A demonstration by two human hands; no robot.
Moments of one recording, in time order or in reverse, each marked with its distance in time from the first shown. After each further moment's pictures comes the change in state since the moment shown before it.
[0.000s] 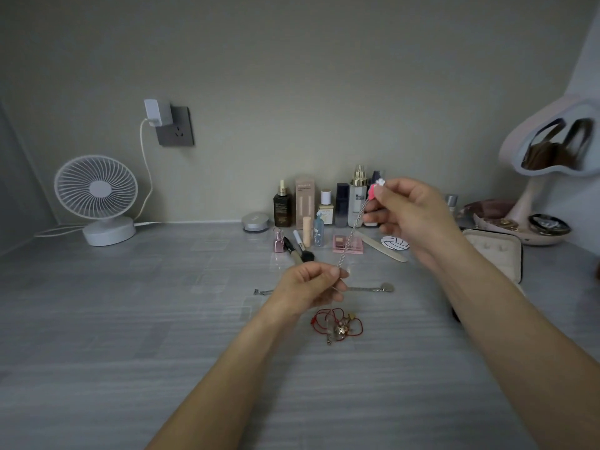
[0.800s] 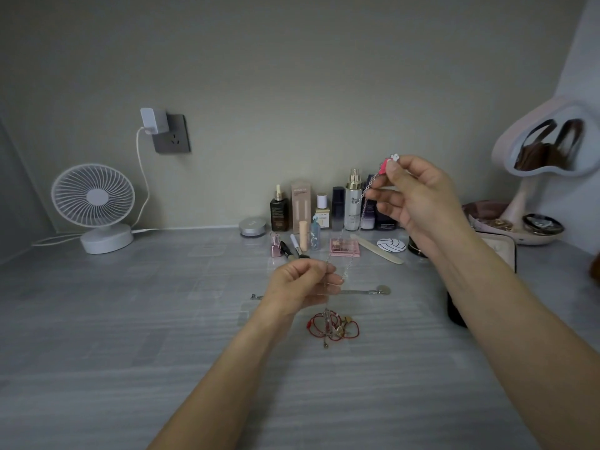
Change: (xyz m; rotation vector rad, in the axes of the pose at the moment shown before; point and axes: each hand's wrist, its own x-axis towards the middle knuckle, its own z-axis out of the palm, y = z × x) left_hand 0.001 0.004 0.000 -0.081 0.094 0.048; right_hand 0.007 -0.016 -0.007 0.217 0.050 -0.092
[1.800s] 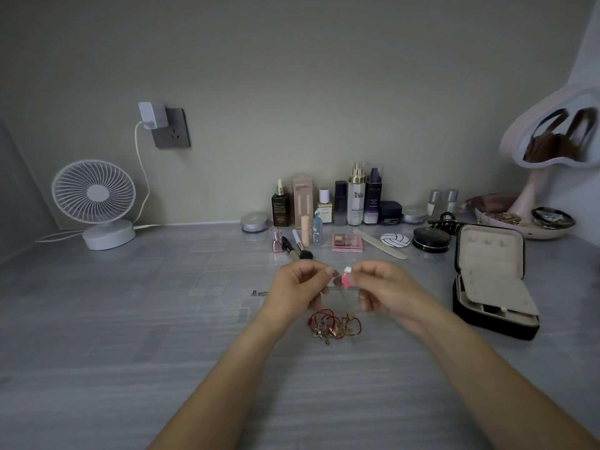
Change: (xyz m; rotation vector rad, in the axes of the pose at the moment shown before) left_hand 0.004 -0.009 -0.002 0.246 0.050 0.056; right_hand -0.052 0.088 -0.015 -0.303 -0.304 0.479
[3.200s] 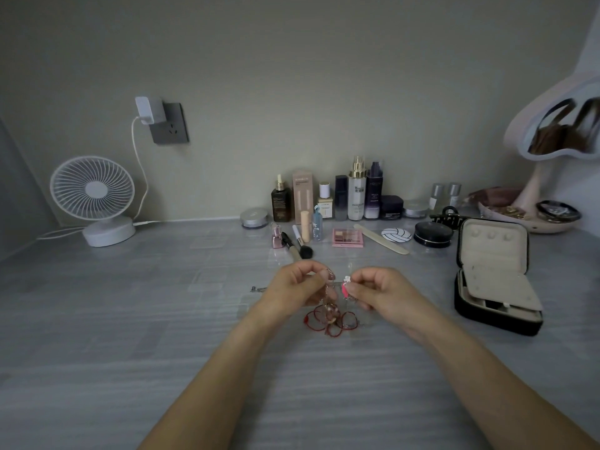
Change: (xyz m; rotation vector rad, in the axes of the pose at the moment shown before) left_hand 0.002 -0.009 -0.005 -0.014 -0.152 -0.066; right_hand 0.004 0.024 -0.002 -0.189 -0.004 -0.120
